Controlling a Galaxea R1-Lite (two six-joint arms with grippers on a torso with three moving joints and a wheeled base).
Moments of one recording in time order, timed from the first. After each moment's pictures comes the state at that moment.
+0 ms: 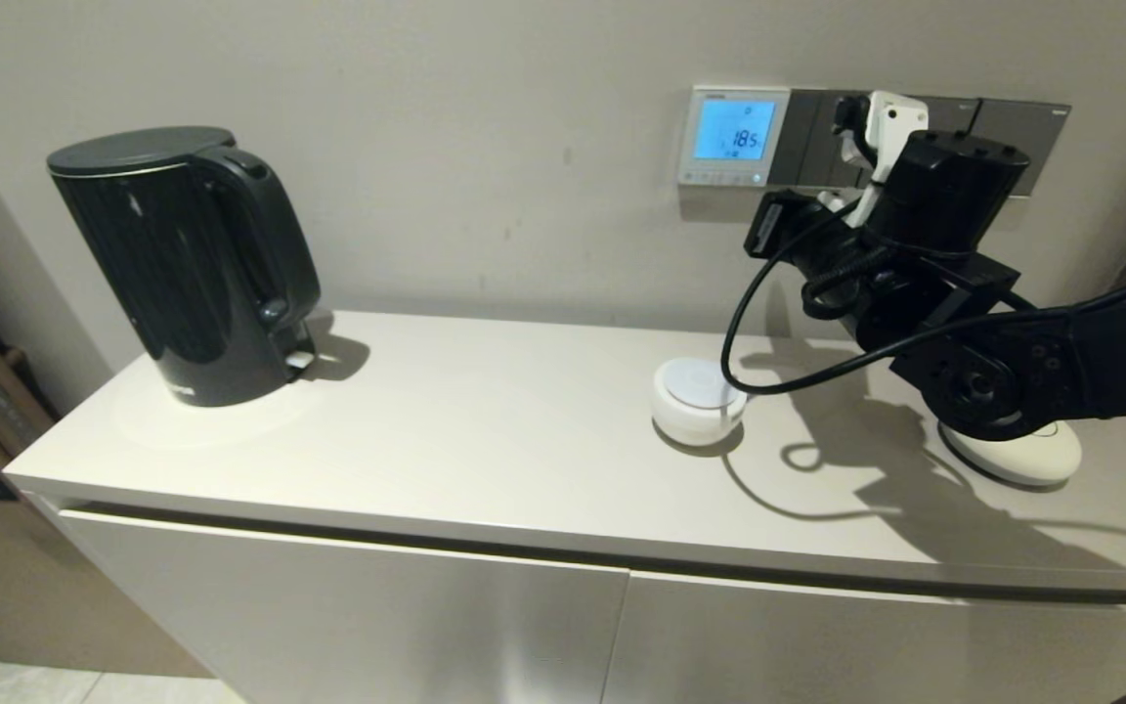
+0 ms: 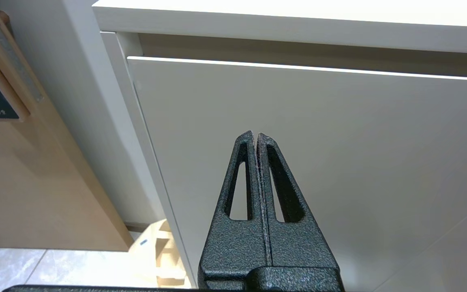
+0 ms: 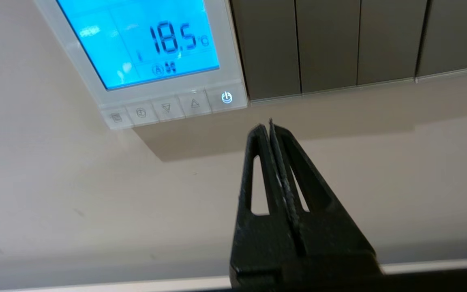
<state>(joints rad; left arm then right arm) 0.01 0.00 0.00 0.00 0.00 0.01 0.40 1.87 -1.27 -0.87 -0.42 0.04</state>
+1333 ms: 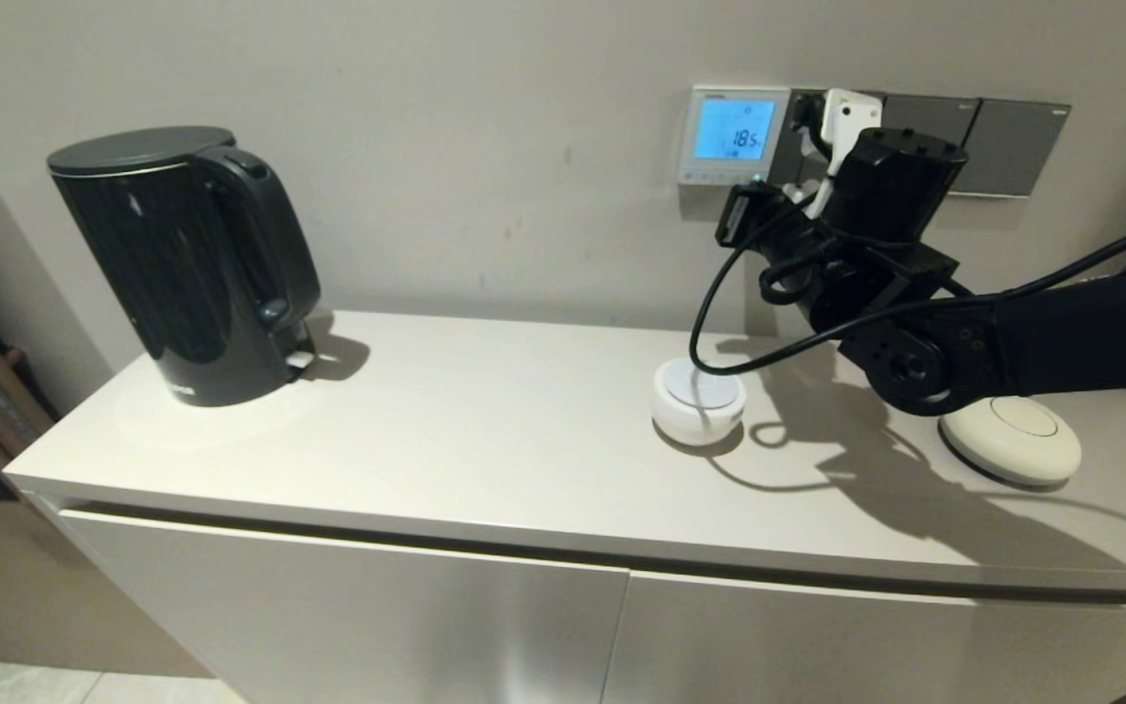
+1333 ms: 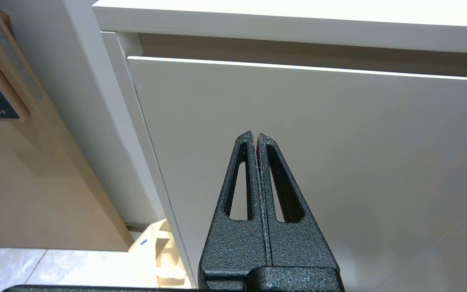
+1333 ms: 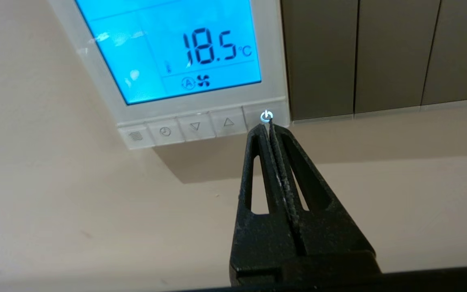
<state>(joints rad) 0.01 0.00 0.00 0.00 0.00 0.01 0.40 1.97 -1.41 -0.87 -0.43 0.02</state>
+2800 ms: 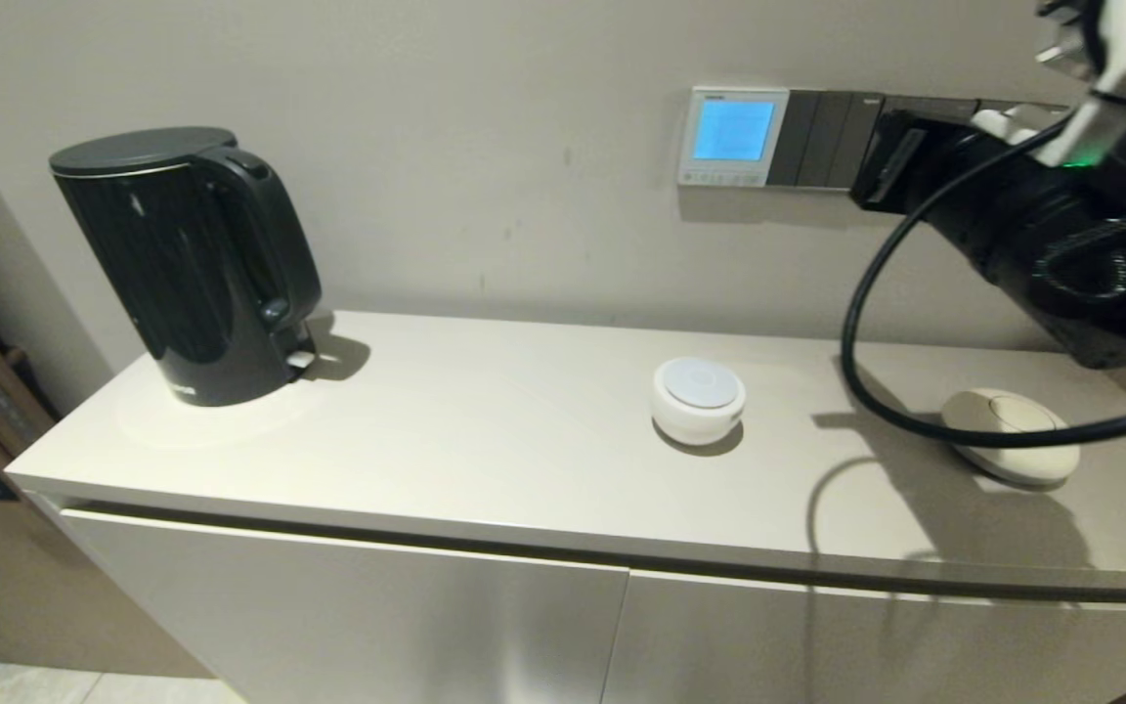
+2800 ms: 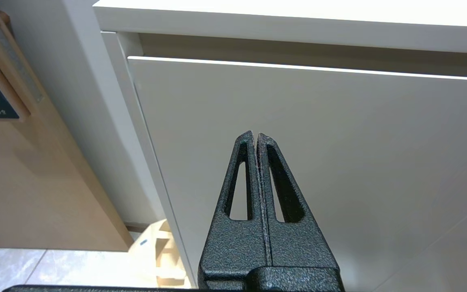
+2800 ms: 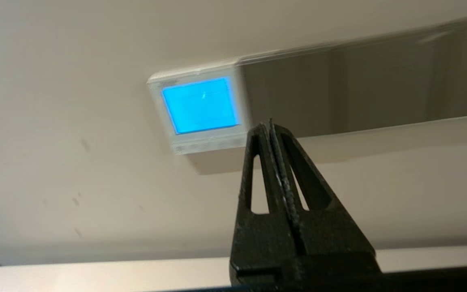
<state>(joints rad) 0.01 0.00 0.00 0.00 0.00 0.01 0.48 1.50 -1.06 -0.84 -0.46 -0.03</state>
